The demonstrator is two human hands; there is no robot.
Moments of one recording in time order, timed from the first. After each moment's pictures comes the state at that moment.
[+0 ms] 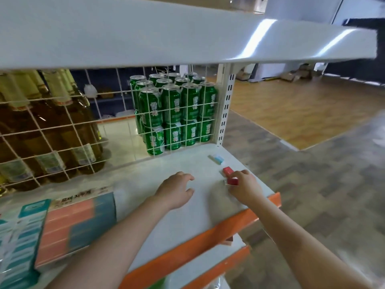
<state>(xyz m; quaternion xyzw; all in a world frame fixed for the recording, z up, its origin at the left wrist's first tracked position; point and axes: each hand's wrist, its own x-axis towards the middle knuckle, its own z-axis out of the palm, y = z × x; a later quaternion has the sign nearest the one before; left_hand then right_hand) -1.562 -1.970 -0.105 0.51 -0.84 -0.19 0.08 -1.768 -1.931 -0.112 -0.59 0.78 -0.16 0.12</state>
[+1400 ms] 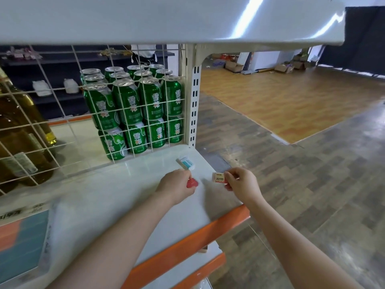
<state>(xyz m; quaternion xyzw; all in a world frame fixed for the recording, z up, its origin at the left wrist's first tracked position) -1.683 -2.008 -0.124 0.52 -0.84 -0.12 0.08 -1.865 -1.949 -0.121 -0.51 0.74 -0.39 0.22</state>
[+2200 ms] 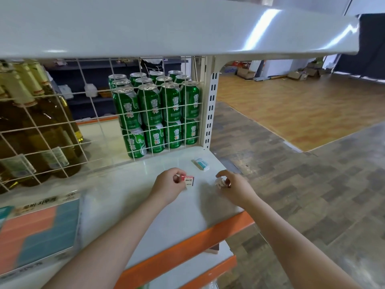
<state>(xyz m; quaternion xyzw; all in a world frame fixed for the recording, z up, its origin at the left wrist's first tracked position) -1.624 -1.990 -0.120 0.58 -0.67 -0.34 0.31 -1.820 -1.950 -0.113 -0.62 0.72 -0.20 0.22</state>
